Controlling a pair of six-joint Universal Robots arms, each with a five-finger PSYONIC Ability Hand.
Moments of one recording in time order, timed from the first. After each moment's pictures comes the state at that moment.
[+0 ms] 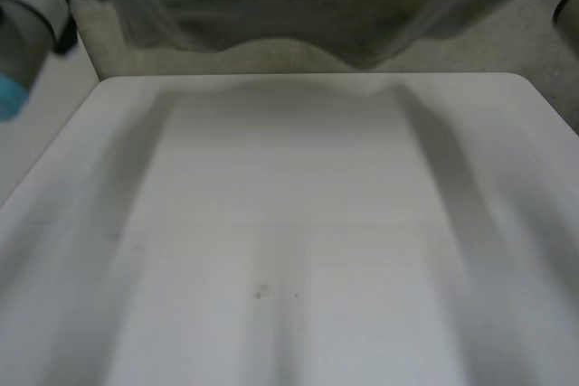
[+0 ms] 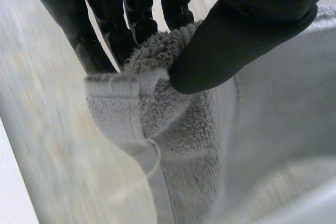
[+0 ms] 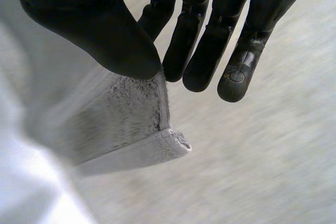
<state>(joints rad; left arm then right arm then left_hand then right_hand) 4.50 -2.14 -0.69 3.06 -1.46 3.18 1.79 -0.93 0.50 0.26 1.39 2.57 1.15 1.22 1.22 1.22 1.03 1.39 1.21 1.22 1.22 1.03</state>
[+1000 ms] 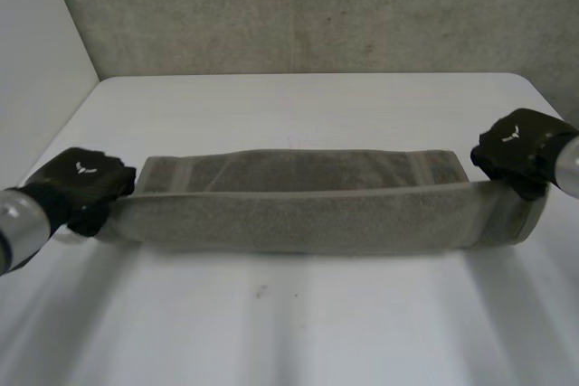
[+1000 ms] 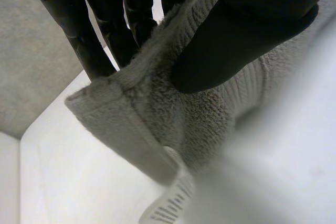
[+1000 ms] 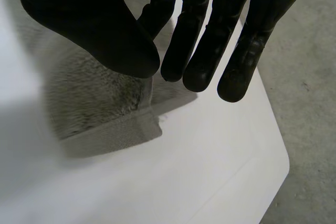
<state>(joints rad) 4.68 -1.63 -1.77 2.94 -1.21 3.81 1.67 -1.30 1.35 0.50 1.30 2.10 1.15 1.22 1.22 1.22 1.03 1.39 1.21 1.22 1.22 1.03</state>
